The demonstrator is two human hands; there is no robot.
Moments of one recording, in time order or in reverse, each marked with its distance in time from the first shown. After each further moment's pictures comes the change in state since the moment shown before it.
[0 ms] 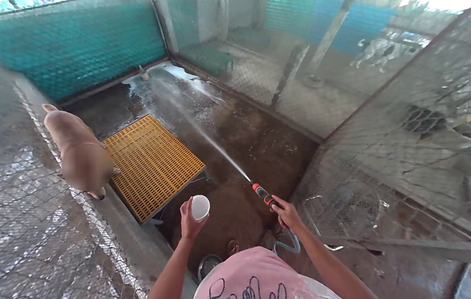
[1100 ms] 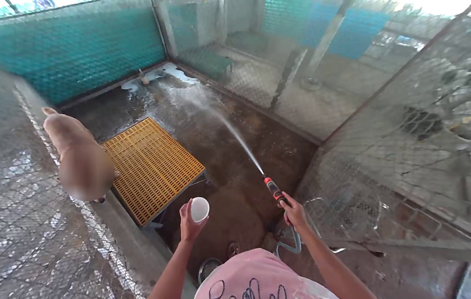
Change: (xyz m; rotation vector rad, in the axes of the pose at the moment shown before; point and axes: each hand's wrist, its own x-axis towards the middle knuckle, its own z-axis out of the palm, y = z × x) left_hand 0.002 -0.006 -0.002 -0.006 0.019 0.037; right_hand 0.000 -0.004 -0.007 0.061 0.214 -0.036
